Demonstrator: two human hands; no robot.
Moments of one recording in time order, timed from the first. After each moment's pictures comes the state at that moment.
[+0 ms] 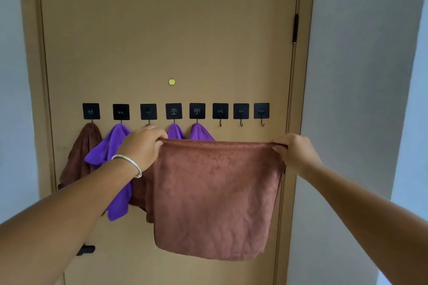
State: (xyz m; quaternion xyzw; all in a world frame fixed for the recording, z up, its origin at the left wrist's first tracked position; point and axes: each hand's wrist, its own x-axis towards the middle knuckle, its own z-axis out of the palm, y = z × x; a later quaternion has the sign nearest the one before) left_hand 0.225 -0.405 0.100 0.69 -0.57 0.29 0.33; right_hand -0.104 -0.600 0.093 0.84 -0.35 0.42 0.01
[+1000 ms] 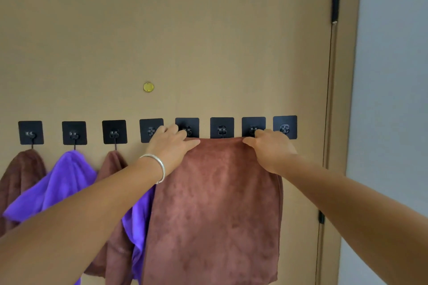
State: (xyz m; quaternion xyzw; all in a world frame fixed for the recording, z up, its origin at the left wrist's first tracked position) left_hand 0.292 -0.659 0.133 0.71 -0.54 0.44 -0.03; right_hand 0.061 -0.806 0.137 0.87 -0.30 0.23 0.30
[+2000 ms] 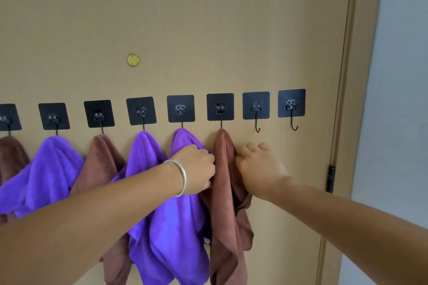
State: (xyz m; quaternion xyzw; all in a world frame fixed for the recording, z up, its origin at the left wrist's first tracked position) left_hand 0.241 -0.687 0.084 0.62 -0.69 0.31 -0.19; right_hand 0.082 -0.774 0.063 0.89 -0.27 0.16 0.32
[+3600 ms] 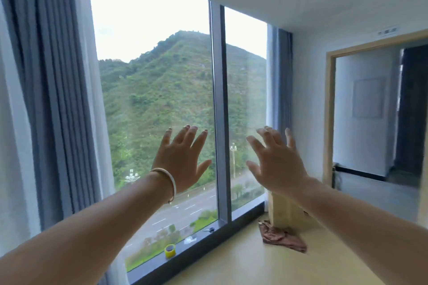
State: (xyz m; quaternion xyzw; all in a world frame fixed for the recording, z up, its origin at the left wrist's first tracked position) left_hand -0.261 -0.274 0.115 -0.18 -0.89 0.14 0.40; right_hand -0.234 -0.037 0.097 0.08 -0.91 -0.06 0.41
